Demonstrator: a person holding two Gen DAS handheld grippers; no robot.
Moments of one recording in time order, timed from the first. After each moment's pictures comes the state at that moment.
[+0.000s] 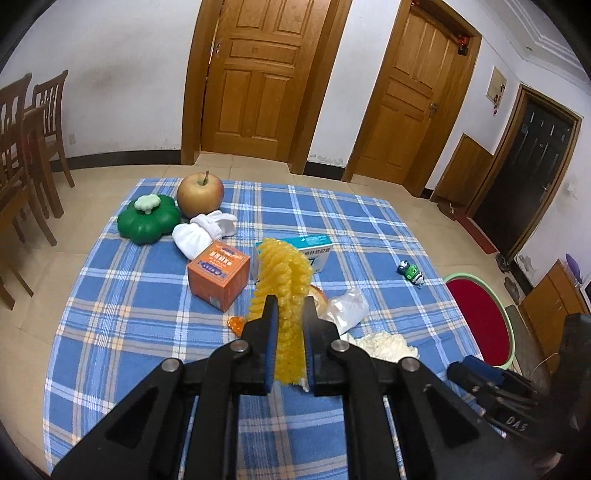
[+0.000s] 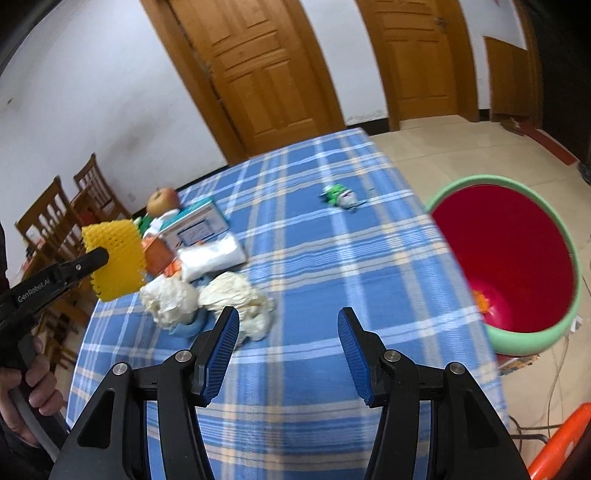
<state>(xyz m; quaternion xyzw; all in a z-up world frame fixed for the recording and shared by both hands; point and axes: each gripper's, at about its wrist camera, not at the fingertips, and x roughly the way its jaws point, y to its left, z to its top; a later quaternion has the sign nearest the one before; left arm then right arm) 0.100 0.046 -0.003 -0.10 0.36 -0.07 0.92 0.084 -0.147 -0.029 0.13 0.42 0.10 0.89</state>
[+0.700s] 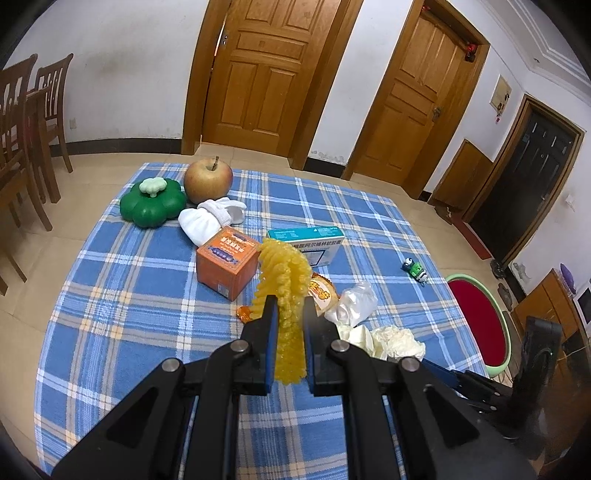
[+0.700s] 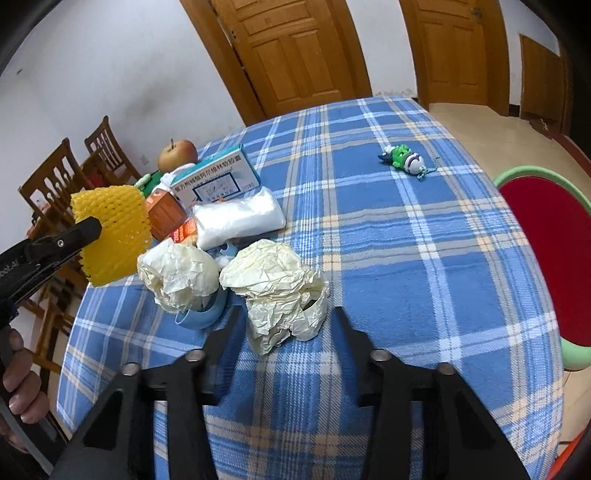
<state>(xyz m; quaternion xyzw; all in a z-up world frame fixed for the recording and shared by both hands) 0.098 0.060 -0.014 -0.12 0.37 -0.07 0.92 0.115 -0.100 -0.065 0.09 0.46 0.14 0.87</state>
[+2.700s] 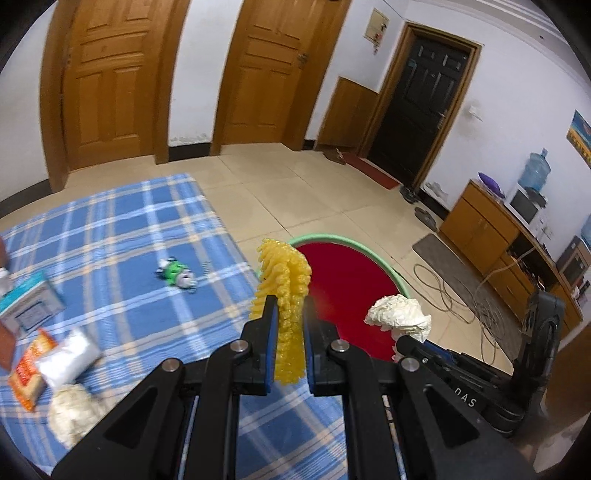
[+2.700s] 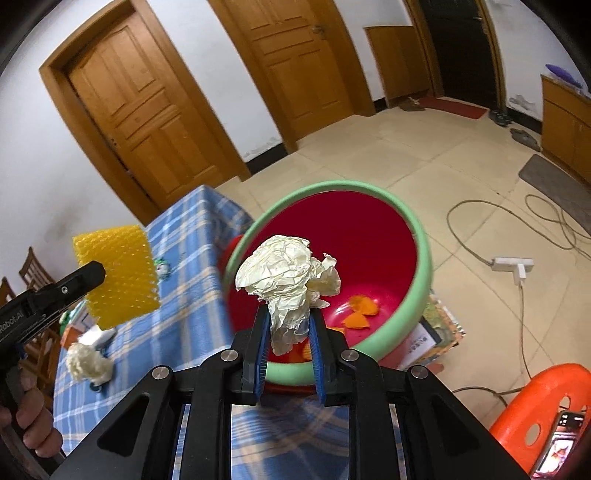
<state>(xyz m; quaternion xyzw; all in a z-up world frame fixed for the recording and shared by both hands) 0.131 -0.204 -0.002 -0.02 0.38 -0.30 0.87 0.051 -0.330 -0.037 0.22 0.37 -0.08 0.90</state>
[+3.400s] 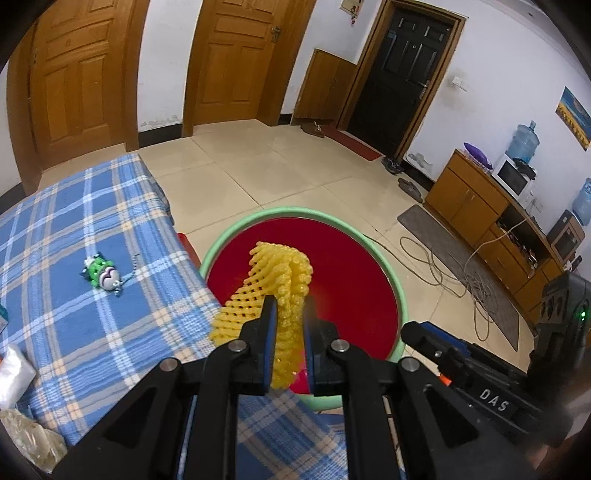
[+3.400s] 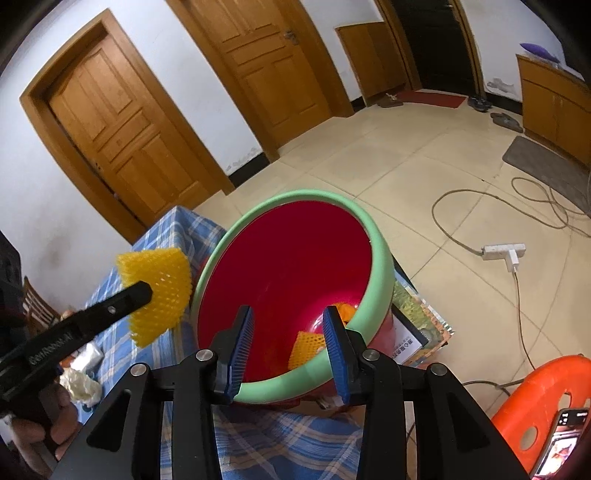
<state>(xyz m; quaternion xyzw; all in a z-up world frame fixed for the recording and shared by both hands) 0.147 -0.265 -0.035 0.01 0.42 -0.34 0.85 0.039 -0.368 -0.045 0.26 0.35 -0.11 0.89</state>
